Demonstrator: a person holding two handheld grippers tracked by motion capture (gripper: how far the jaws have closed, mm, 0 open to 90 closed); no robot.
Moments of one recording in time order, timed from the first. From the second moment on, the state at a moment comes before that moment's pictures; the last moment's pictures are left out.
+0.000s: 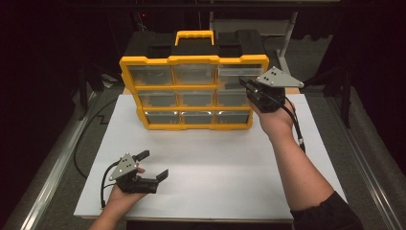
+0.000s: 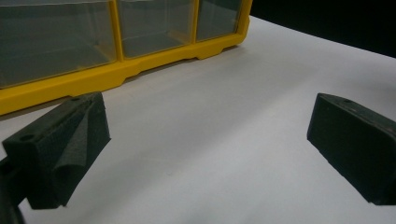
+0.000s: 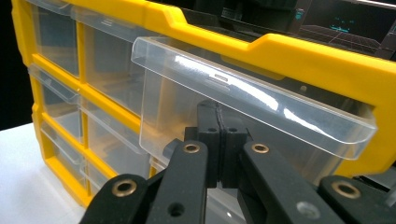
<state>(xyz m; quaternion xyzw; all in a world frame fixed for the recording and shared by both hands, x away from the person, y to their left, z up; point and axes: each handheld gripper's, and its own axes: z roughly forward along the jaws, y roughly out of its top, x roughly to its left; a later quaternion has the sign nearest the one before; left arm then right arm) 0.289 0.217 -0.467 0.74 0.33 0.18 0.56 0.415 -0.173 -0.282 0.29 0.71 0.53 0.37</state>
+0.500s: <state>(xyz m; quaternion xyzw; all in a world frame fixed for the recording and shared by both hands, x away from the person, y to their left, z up) 0.289 0.216 -0.467 0.74 0.33 0.18 0.56 0.432 -0.172 -0.281 0.30 0.71 0.51 0.38</state>
